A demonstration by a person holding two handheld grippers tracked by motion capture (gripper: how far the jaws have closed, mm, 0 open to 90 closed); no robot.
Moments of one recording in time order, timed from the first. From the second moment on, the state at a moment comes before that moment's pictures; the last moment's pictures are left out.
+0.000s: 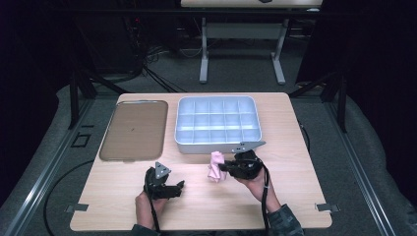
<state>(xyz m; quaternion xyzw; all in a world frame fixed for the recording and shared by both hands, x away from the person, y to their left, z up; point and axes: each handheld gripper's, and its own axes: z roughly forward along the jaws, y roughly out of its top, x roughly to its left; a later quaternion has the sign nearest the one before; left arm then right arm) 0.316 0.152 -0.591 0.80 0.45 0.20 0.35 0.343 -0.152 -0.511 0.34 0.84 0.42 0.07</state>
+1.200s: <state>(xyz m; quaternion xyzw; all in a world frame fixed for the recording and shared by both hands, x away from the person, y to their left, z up) 0.316 0.152 -0.591 0.80 0.45 0.20 0.35 0.361 -0.205 -0.452 0.37 0.80 0.43 0.16</state>
